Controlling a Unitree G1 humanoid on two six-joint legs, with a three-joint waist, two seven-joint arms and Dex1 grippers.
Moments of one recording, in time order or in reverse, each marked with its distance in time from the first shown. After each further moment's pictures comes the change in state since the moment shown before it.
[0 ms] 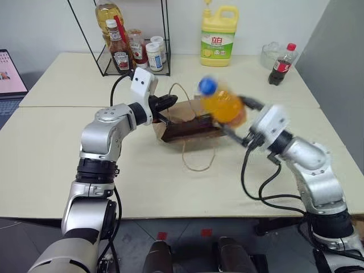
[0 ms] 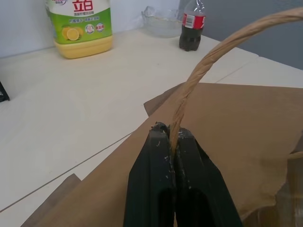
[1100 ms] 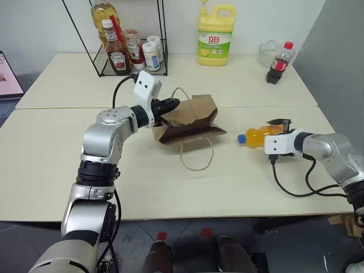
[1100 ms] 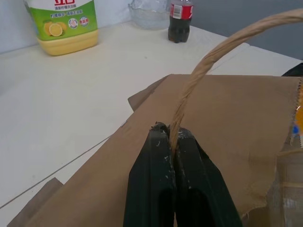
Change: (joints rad) left arm 0.027 0.001 -0.024 -0.041 0.016 0.008 -0.016; right arm -0.176 -0.496 0.391 0.814 -0.714 -0.589 0.156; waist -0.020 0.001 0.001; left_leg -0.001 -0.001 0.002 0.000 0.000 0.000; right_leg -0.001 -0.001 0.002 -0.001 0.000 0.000
